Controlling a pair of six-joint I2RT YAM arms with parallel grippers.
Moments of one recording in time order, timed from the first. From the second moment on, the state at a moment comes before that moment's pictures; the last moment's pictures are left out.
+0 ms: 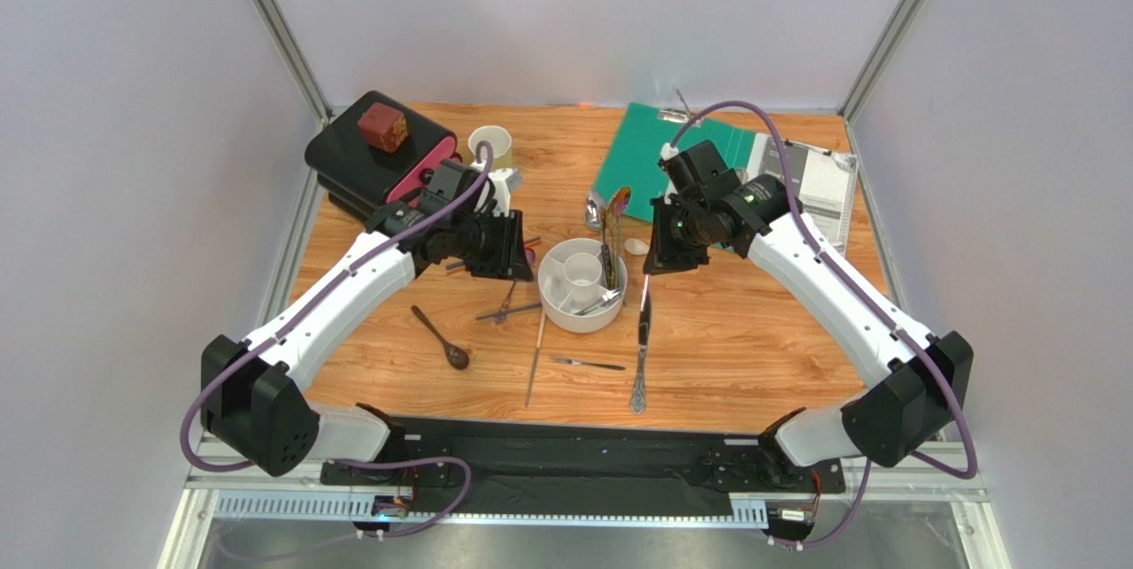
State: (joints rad) left arm -0.52 1.34 1.17 -0.76 0.33 -0.38; right arm 0.55 1.42 1.39 -1.03 -0.11 0.52
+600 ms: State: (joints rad) left arm -0.36 1.31 1.14 -0.70 0.37 -0.49; right arm 0.73 1.60 1.55 -0.77 -0.11 0.43
